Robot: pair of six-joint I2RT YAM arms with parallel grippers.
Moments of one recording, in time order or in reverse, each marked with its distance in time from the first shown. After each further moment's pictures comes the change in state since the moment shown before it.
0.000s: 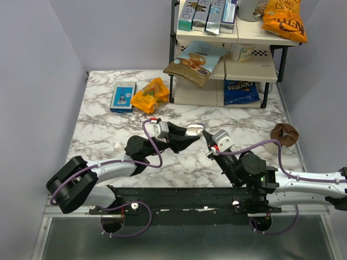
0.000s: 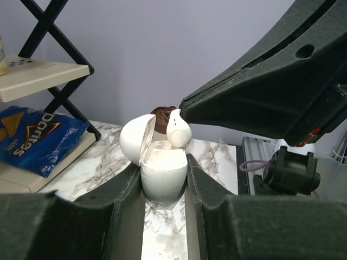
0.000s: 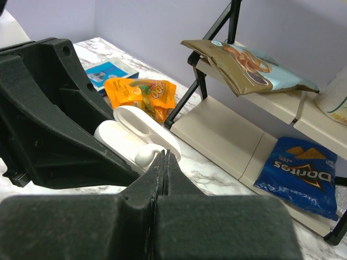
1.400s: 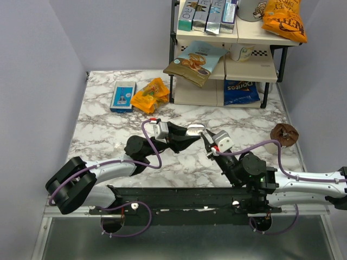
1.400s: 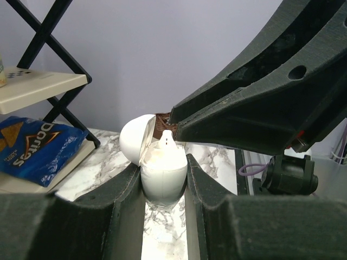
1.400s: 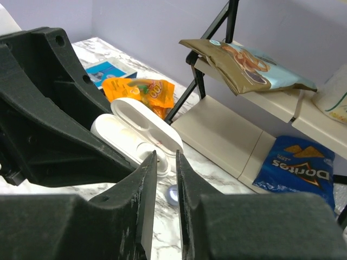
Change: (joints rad) left arm -0.009 -0.011 0.014 0.000 0.006 0.010; right arm 0.012 0.005 -0.005 0.019 0.021 -0.007
